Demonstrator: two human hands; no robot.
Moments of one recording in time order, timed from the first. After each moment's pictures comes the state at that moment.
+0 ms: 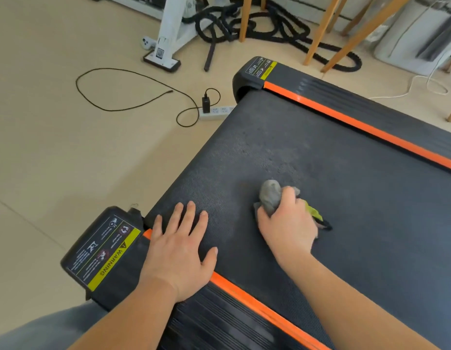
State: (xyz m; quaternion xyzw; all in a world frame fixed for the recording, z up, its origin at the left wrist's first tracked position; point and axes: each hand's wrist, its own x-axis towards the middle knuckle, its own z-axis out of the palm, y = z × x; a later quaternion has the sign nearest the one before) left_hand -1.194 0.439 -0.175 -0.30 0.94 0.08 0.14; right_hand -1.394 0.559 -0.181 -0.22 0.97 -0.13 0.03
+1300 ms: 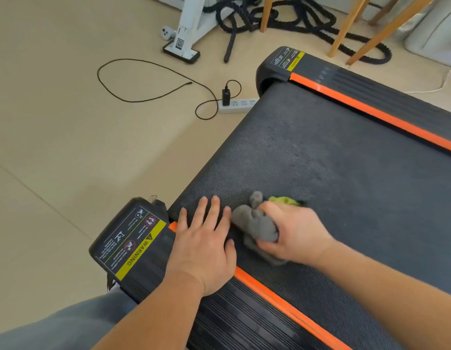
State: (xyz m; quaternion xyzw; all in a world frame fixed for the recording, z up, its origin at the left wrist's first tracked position) left_hand -1.190 0.434 -0.176 -0.29 0.94 0.11 0.13; right_hand -1.390 0.553 -0.182 -0.64 0.76 -0.13 0.07
